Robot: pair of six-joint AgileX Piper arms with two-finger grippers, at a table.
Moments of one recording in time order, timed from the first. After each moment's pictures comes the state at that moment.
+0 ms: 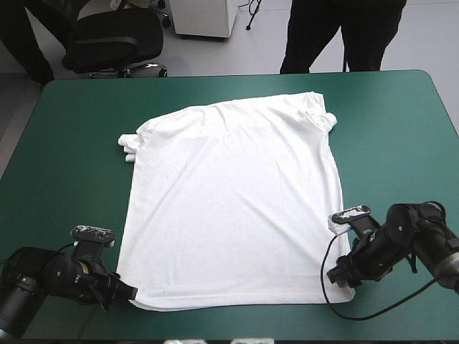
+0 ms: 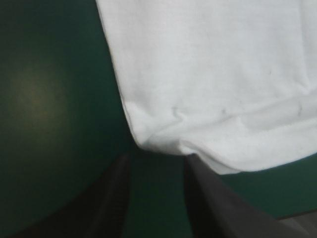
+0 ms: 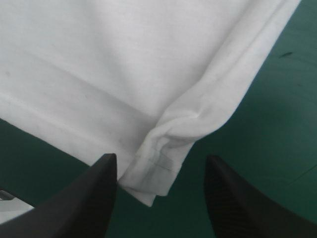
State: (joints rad) left arm -0.23 0.84 -0.55 -0.09 1.12 0.05; right arm 0.21 1.16 -0.69 0.23 1.12 -0.31
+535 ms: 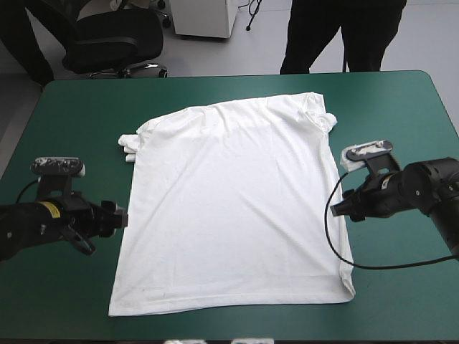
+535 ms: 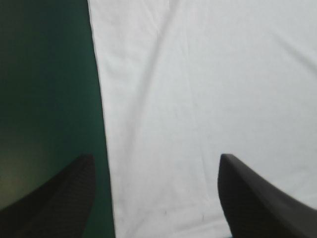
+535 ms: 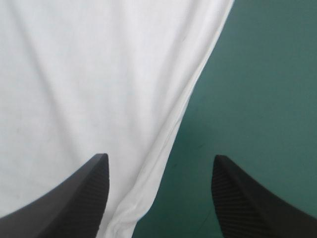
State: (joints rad) left arm -0.23 0.92 -1.09 -0.10 1.20 -0.07; right arm 0.21 1.17 -1.09 0.07 1.11 -0.13
